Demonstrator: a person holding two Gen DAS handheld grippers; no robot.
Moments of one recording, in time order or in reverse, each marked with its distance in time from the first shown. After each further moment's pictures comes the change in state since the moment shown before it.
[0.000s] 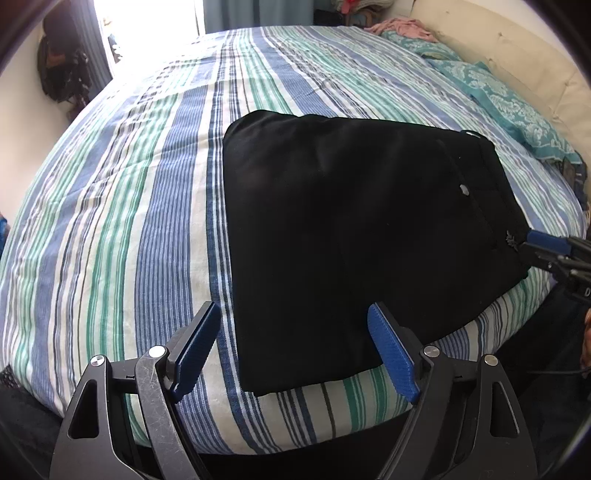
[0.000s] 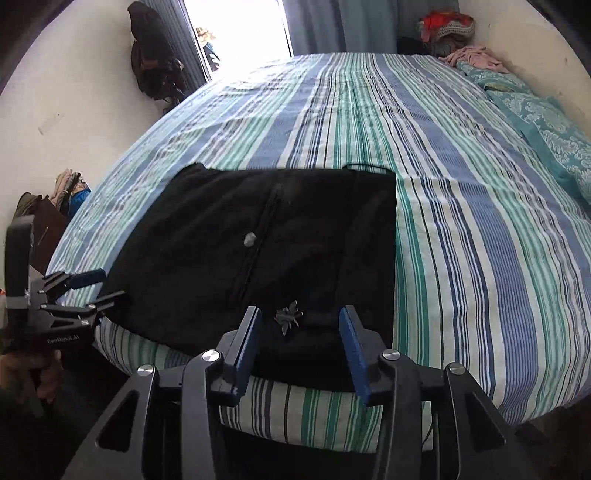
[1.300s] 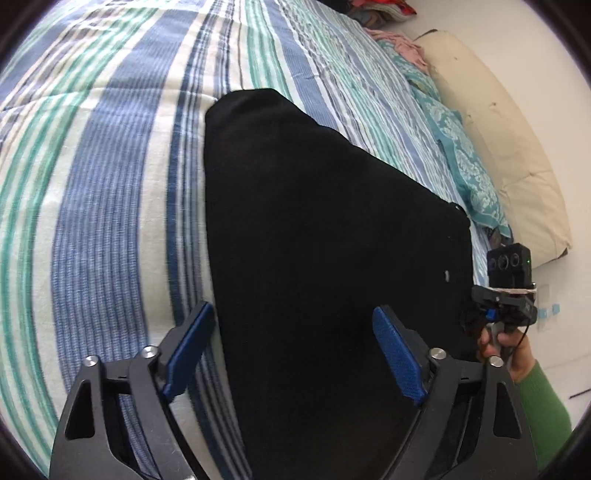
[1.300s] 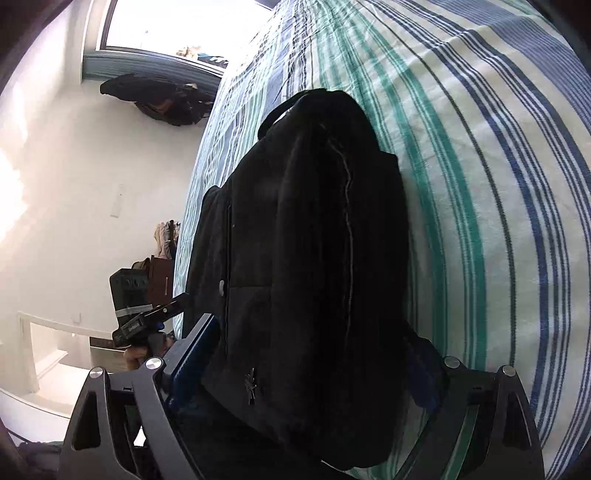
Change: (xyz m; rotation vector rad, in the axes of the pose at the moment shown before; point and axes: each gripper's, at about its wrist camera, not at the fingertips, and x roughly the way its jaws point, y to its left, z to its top) left arm 0.078 0.065 0.056 -0.256 0.181 -0.520; right arm 0.096 -0.104 0.041 0.379 0.213 0.650
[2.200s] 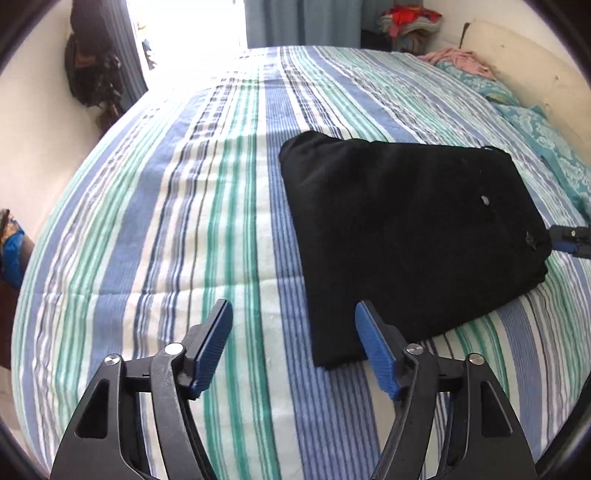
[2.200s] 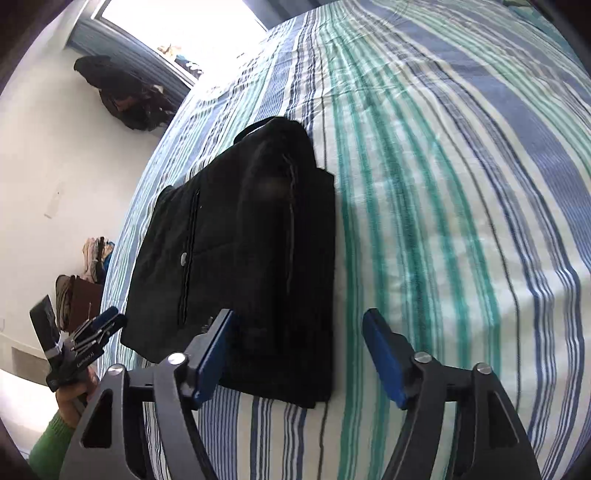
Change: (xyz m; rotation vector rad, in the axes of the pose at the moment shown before) left arm -0.066 0.034 0.065 0.216 -0.318 0.625; right arm 0.046 0.054 0.140 -0.123 -0.173 -0.353
